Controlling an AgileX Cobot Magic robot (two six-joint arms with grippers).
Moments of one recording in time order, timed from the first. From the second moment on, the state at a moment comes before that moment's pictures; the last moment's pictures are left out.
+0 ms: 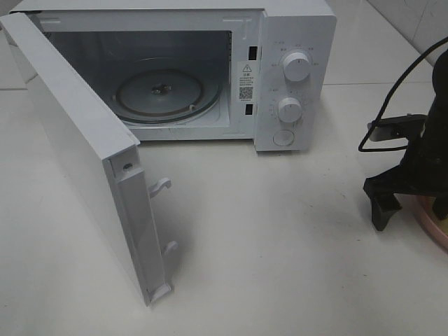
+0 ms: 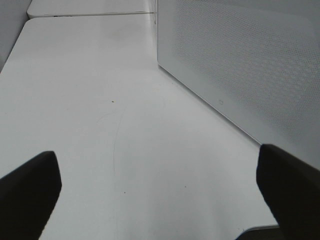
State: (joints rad) left arm -0.02 -0.01 -0.50 -0.08 1.05 0.06; right arm 0.07 1.89 -0.99 -0.09 0.70 0.00
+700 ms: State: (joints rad) left arm -0.02 -0.01 -0.50 -0.08 1.05 0.06; right arm 0.07 1.91 -0.99 -0.17 0.67 0.07
